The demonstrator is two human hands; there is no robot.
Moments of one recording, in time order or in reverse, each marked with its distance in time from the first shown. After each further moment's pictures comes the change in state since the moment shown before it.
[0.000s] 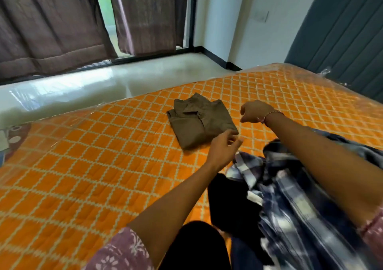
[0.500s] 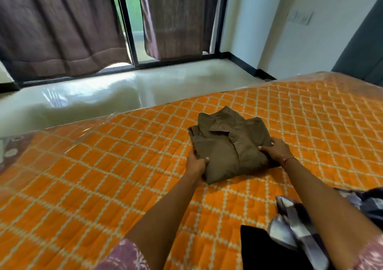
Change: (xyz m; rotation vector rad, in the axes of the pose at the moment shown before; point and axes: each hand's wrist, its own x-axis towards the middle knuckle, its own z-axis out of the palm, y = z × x) left_hand 0.122 -0.170 -0.083 -0.560 0.337 -0.554; right_hand 0.157 0.005 0.140 0.743 0.096 0.240
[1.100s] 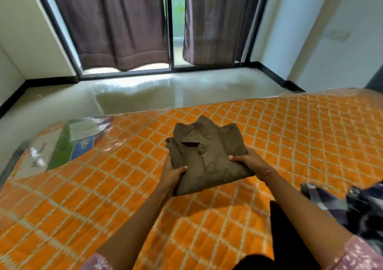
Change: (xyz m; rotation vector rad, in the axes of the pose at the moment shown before) left_hand -0.158 0.003 -0.198 -0.051 0.147 0.308; right_hand -0.196 -0.128 0.072 0.511 -0.488 -0.169
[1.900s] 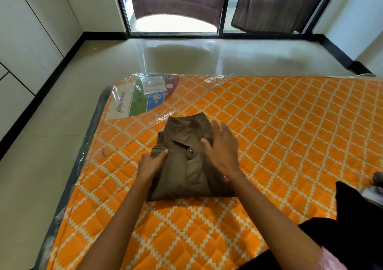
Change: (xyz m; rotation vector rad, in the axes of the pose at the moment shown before) left_hand -0.096 -0.001 -0.256 0.421 0.442 -0.529; right_hand -0.068 -0.010 0.295 -0.886 0.146 -0.442
